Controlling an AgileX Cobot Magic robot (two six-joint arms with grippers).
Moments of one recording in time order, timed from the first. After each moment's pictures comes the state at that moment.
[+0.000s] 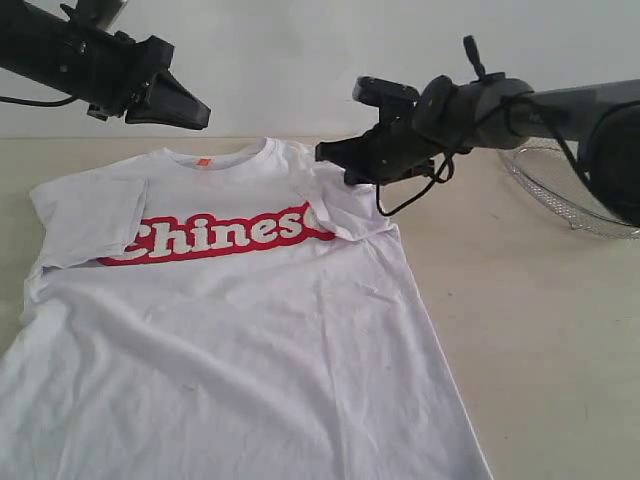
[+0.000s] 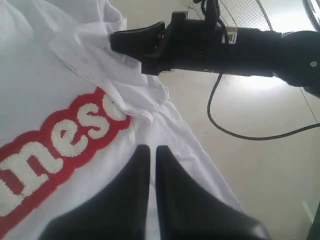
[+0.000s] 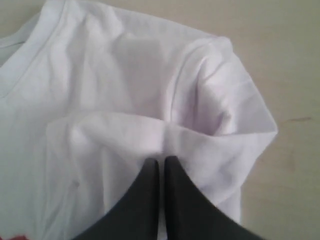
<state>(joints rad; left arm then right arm) -0.02 1.99 -1.57 -1.01 1.06 0.81 0.20 2.46 -1.90 0.58 0.37 -0.25</state>
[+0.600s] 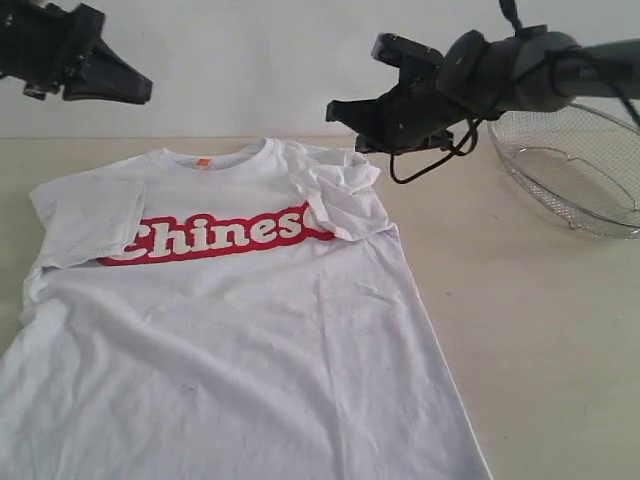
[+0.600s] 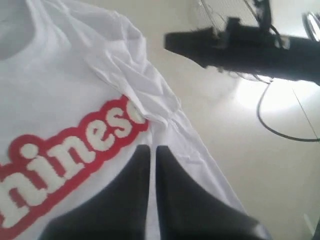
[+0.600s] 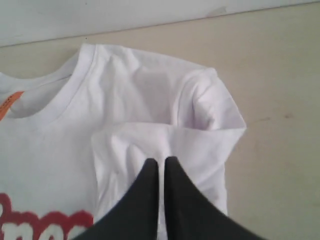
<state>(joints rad) 0.12 1.91 -1.56 -1.01 1.13 0.82 0.18 2.26 -1.75 0.61 0.37 -0.21</state>
